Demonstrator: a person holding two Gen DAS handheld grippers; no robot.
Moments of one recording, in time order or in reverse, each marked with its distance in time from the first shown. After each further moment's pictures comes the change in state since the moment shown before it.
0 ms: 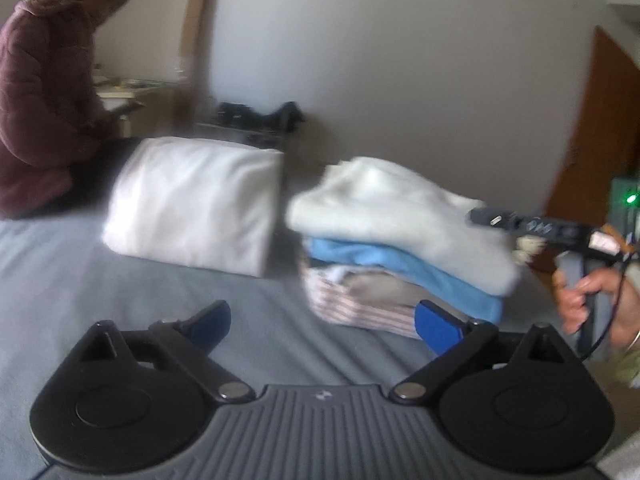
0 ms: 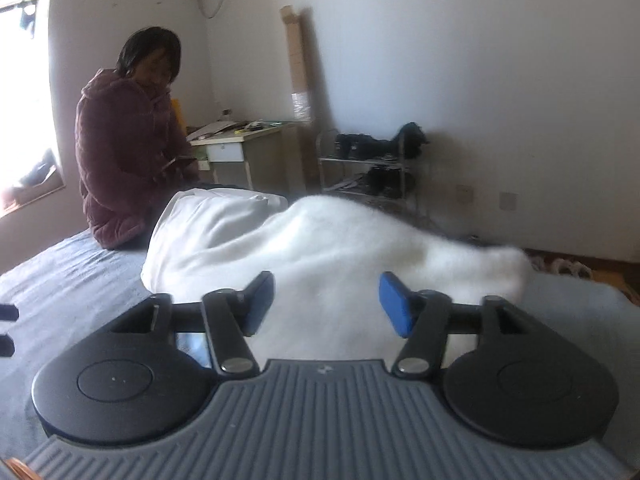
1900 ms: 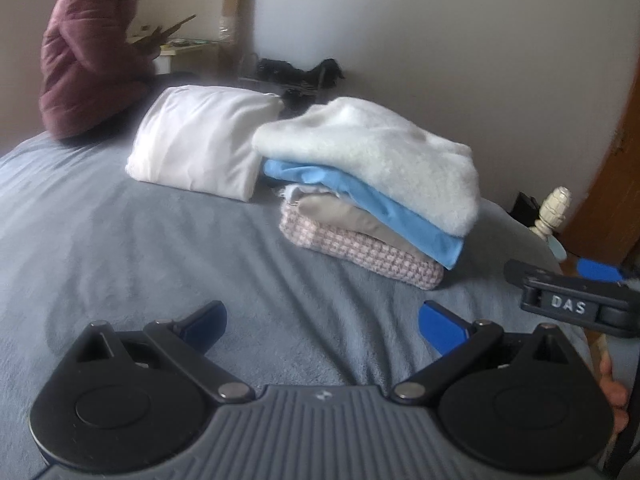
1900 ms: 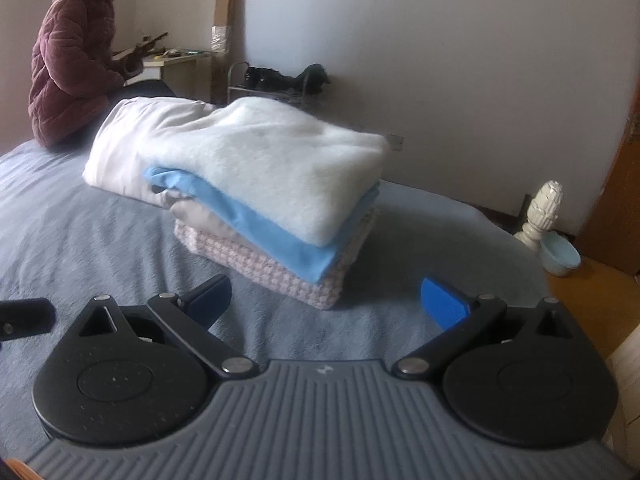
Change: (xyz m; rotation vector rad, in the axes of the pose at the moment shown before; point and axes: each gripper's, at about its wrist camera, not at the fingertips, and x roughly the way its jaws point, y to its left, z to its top) left arm -0.025 -0.136 -0.041 -0.101 0.146 0.222; right arm -0.131 0.036 -0.063 -0.071 0.175 -0.348
